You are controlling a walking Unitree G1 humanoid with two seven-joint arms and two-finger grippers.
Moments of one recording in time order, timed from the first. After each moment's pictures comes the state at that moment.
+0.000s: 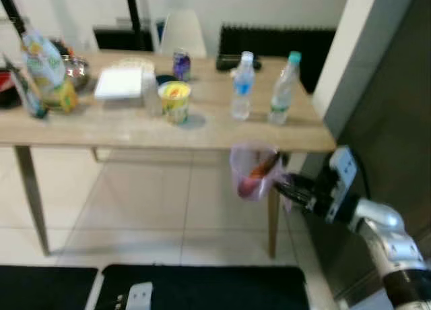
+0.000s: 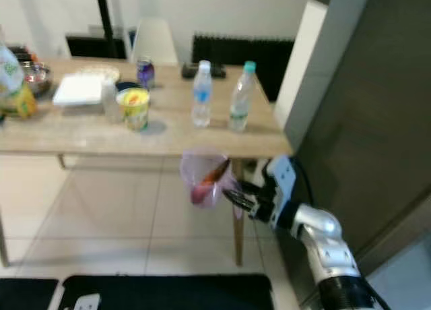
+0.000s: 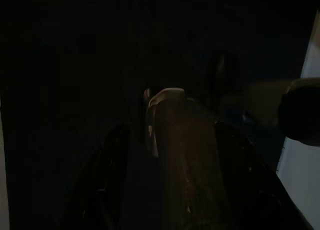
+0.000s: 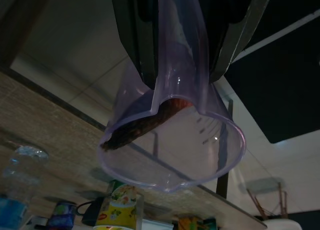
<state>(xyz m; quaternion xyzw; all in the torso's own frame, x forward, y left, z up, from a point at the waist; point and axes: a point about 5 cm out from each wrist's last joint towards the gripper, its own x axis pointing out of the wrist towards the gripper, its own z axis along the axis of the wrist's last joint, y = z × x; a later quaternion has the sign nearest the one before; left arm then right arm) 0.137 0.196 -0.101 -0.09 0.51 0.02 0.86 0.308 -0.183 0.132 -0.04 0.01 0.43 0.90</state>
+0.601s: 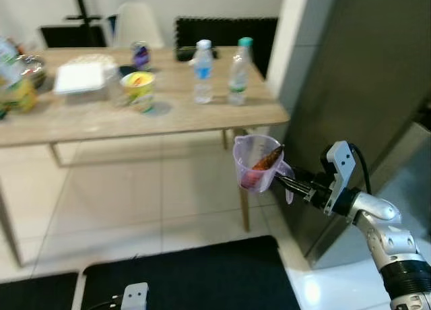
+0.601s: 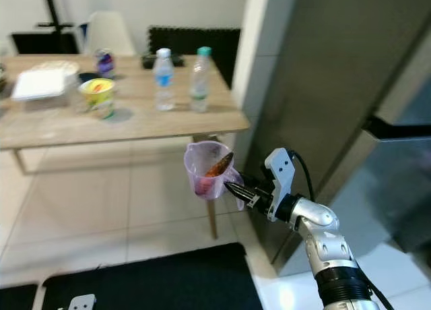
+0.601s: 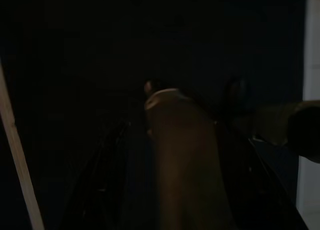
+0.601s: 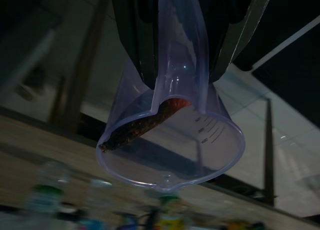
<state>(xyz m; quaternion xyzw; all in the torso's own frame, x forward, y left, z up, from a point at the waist) 0.141 0.202 -0.098 -0.08 0.50 0.02 0.86 0.318 -0.185 0.138 -0.05 0.01 0.40 0.91</state>
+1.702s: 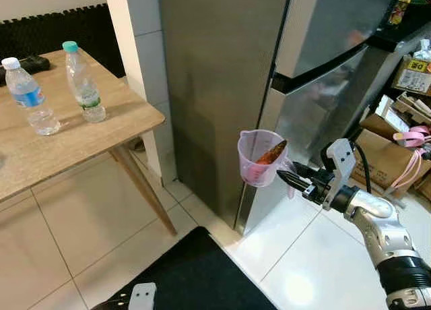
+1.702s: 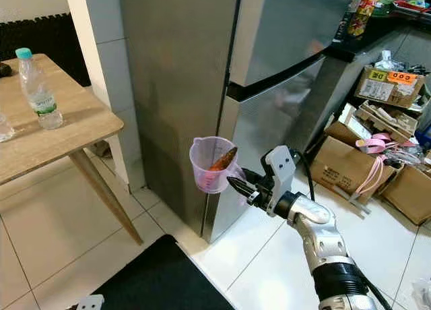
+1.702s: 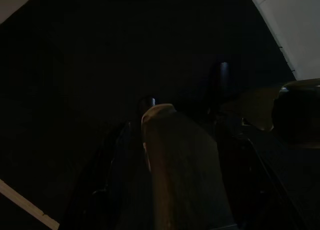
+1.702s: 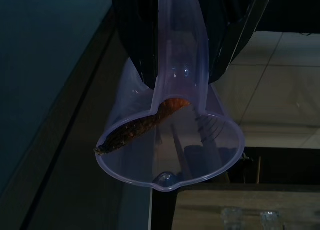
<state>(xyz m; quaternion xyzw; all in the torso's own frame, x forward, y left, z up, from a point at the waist) 0.139 0.196 -0.100 -0.06 0.51 0.00 0.86 0.324 -0.180 0.133 -0.03 0.01 0.37 0.93</state>
